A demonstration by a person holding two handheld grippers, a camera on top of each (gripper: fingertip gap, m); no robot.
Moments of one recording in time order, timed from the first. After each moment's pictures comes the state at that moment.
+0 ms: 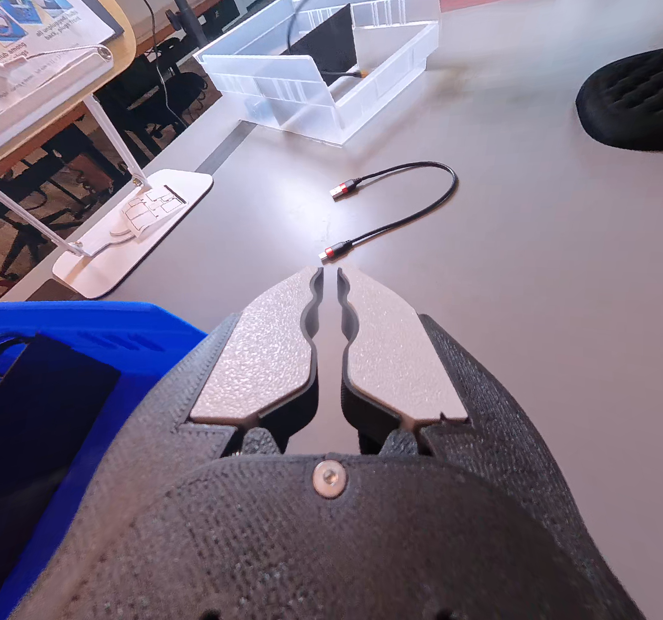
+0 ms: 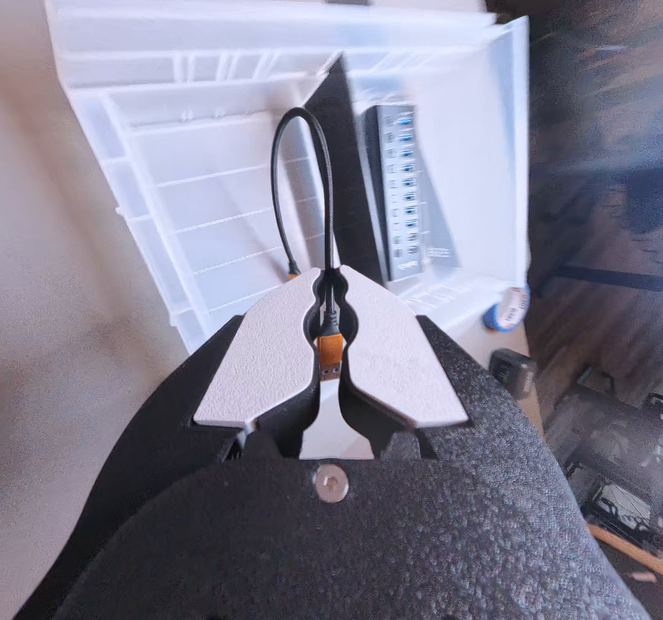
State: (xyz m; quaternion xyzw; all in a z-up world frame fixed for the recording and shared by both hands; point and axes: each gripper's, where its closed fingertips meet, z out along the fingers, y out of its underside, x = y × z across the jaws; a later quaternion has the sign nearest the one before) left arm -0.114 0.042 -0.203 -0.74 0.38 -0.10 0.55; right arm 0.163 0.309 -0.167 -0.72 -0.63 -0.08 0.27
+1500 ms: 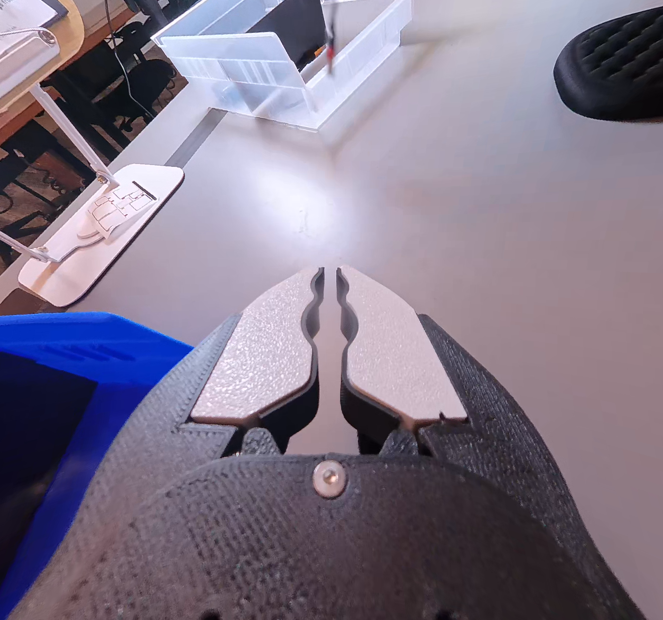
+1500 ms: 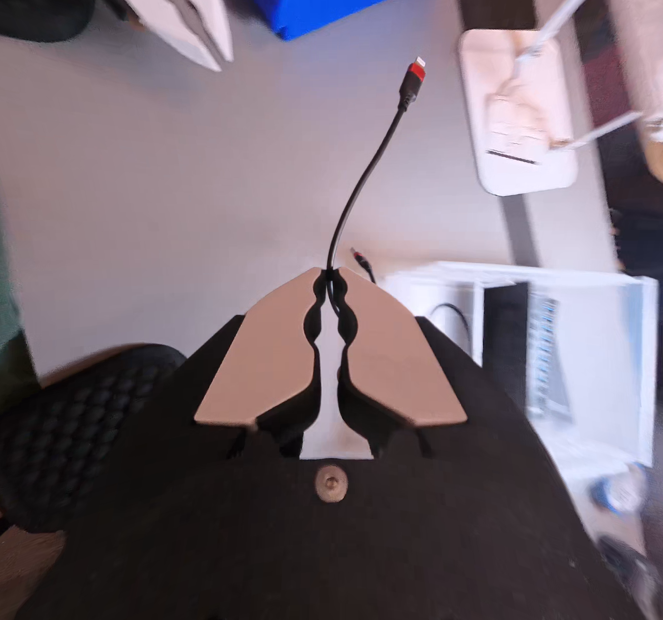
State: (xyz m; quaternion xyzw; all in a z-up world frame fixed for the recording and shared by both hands) left arm -0.105 0.035 -0.216 -0.74 0.42 -0.10 0.52; right arm 0.066 0.119 -0.104 -0.62 -0.72 0.13 0.29
